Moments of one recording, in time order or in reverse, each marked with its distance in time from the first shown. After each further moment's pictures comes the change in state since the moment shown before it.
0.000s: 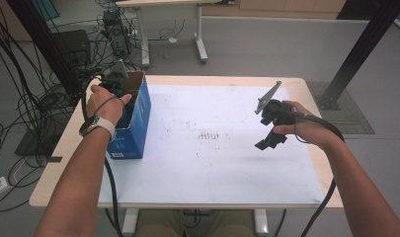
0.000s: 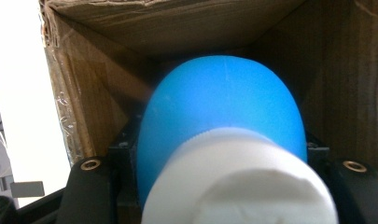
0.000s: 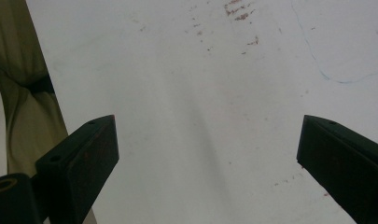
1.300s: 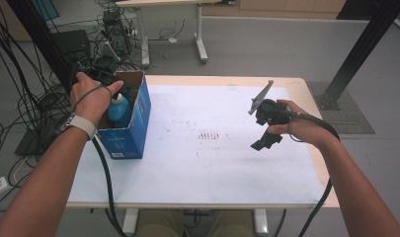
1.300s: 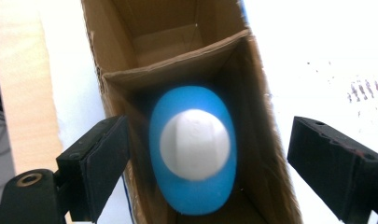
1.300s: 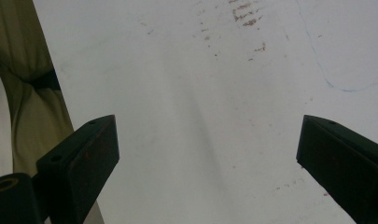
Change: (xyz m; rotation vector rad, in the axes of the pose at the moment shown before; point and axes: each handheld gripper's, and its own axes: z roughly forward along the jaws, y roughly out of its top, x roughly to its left) left arm 0.007 -0.010 -0.065 -0.191 -0.108 0.147; right arm 0.008 0.016 -0.001 0.037 -0.001 -0.021
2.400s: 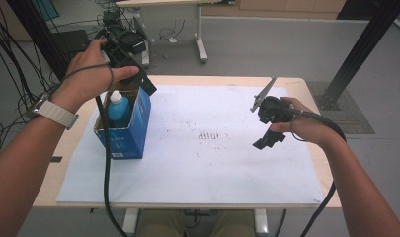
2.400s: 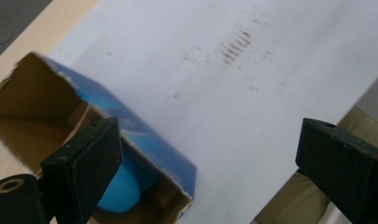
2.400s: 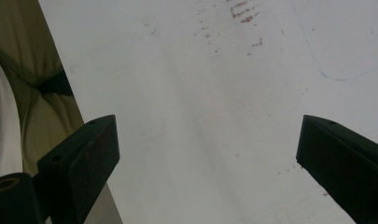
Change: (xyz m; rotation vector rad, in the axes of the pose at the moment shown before) left arm -0.093 0.016 -0.085 0.015 -0.193 0.596; right arm 0.009 0.002 -0.017 0.021 -0.012 0.040
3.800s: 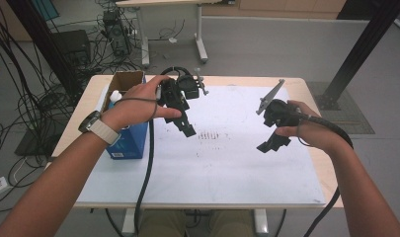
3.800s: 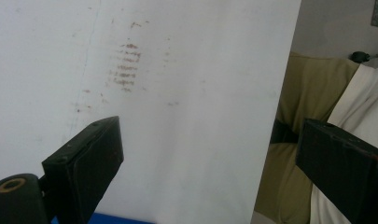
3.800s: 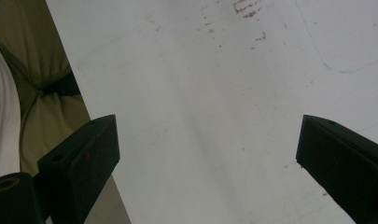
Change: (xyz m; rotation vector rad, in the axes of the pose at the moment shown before) left arm -0.080 0.031 0.086 0.061 -0.200 0.430; right arm 0.006 -0.014 -0.004 -0.030 0.000 0.019
